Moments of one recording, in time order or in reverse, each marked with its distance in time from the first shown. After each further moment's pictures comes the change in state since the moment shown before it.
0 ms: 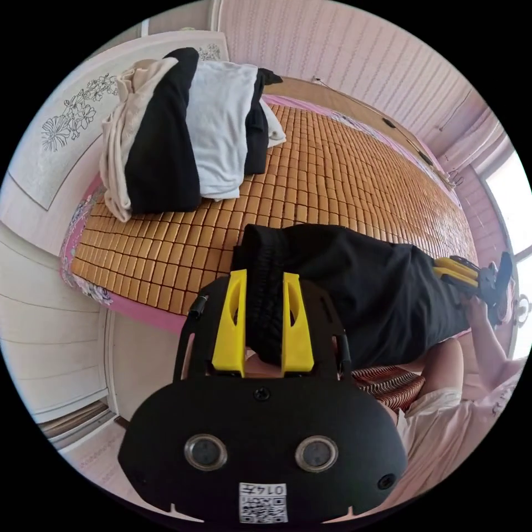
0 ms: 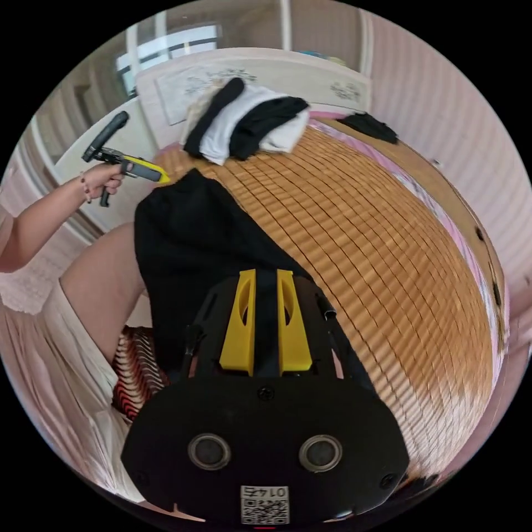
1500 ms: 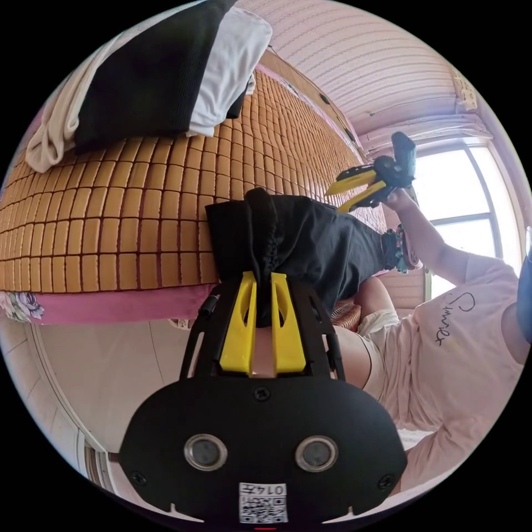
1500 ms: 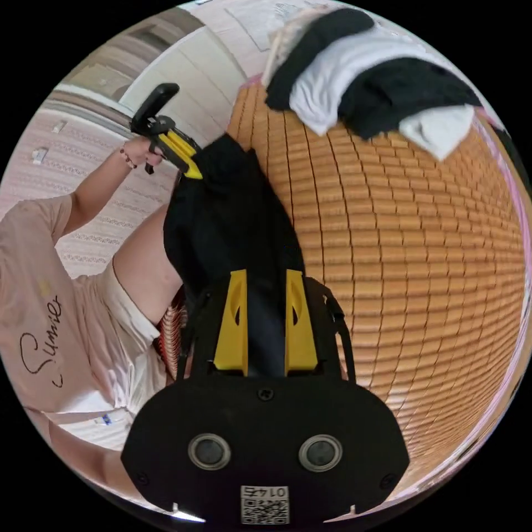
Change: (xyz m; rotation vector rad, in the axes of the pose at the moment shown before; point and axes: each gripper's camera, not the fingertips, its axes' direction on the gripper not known) left arm -0.250 -0.025 -0.016 -0.204 0.594 0.123; right arm 0.028 -0.301 0.249 -0.541 -0.426 -0.278
